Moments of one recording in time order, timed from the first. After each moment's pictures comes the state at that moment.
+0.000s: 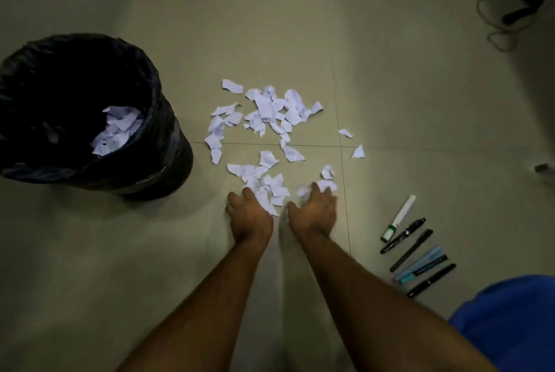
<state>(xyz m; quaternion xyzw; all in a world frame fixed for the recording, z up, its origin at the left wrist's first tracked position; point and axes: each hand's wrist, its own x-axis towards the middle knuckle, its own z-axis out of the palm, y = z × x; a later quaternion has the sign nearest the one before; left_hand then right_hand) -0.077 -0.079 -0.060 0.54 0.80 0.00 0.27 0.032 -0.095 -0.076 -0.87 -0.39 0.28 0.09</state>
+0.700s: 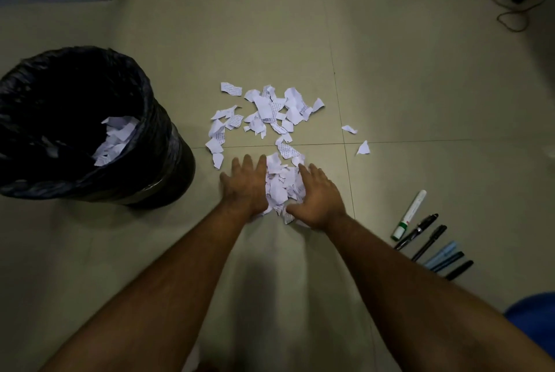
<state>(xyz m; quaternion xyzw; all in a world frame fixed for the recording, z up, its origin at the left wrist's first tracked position) -0.097 -0.006 -0.050 0.76 0.59 -0.23 0.14 0.071 -0.070 -0.077 -0.72 -0.62 0.30 0.05</state>
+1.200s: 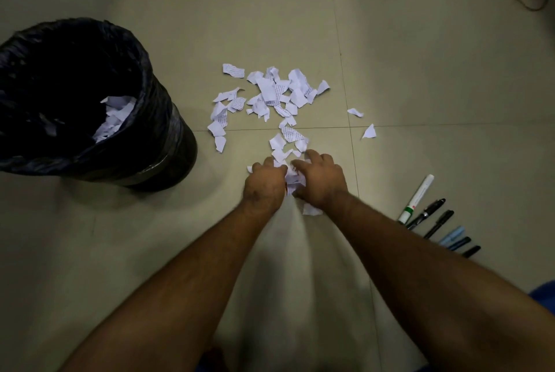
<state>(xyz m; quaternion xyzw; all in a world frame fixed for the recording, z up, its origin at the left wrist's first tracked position) -0.074 -0.034 -0.072 0.79 0.57 -0.15 0.17 0.067 -0.060 -0.075 -0.69 -0.69 0.19 -0.06</state>
